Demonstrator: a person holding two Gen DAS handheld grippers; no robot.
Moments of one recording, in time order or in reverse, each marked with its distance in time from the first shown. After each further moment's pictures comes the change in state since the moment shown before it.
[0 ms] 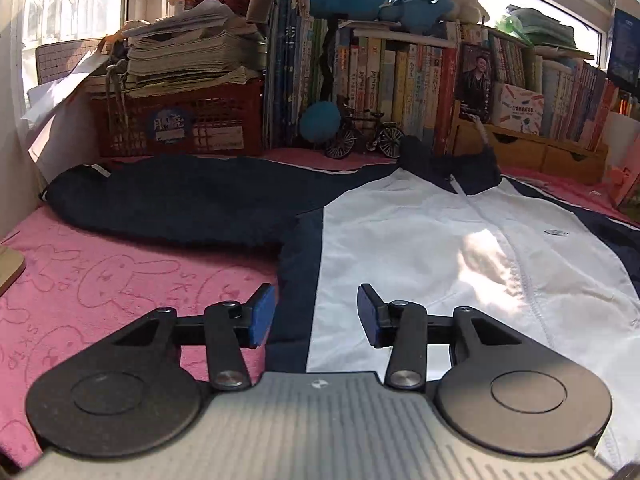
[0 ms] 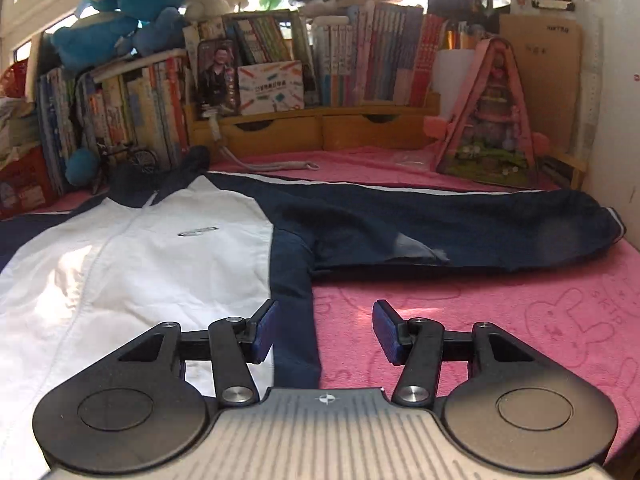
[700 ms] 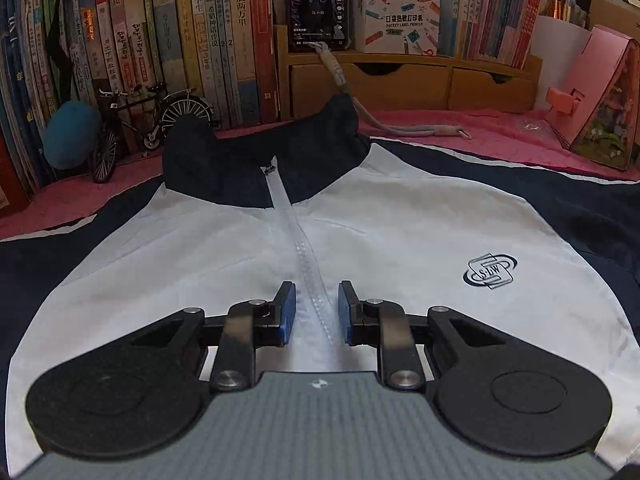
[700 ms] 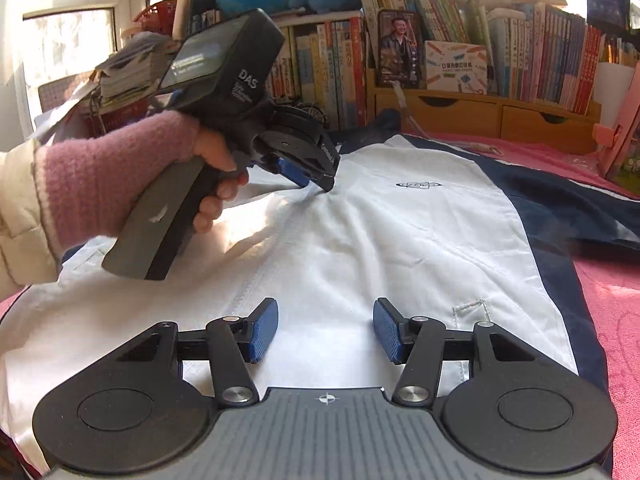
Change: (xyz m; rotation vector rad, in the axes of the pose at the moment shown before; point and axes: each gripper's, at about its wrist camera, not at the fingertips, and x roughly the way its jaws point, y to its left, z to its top) left arm 0.201 -0.152 0.064 0.227 0.184 -0.202; right arm 0.008 0.126 -0.051 -0.207 0.012 0.260
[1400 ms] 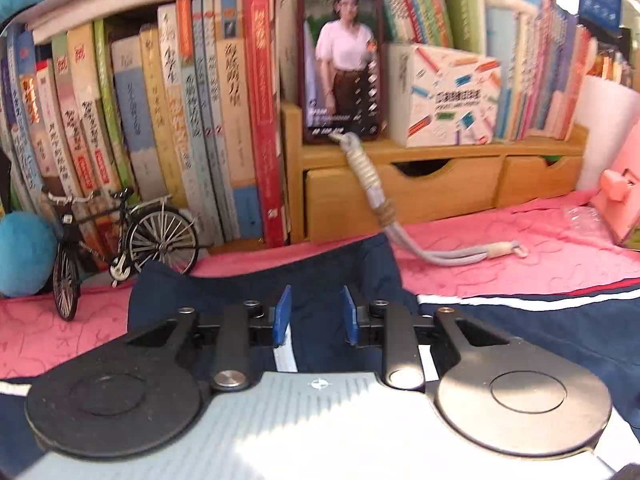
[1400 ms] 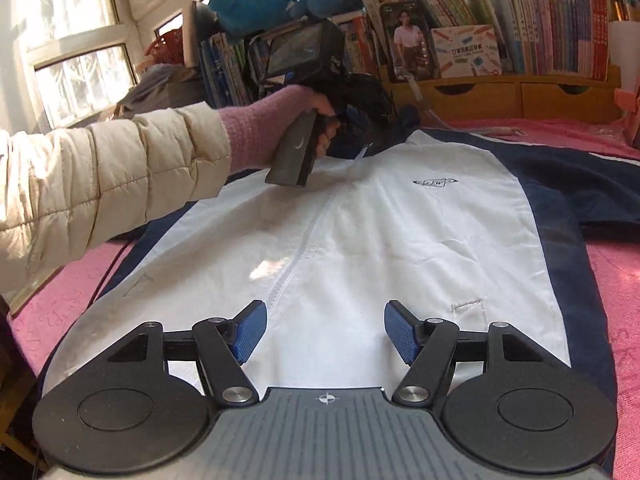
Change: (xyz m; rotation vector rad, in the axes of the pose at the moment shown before) left arm 0.062 0.016 0.094 0.009 -0.151 -0.042; right arm -0.002 -0.046 0.012 0.128 0.002 0.172
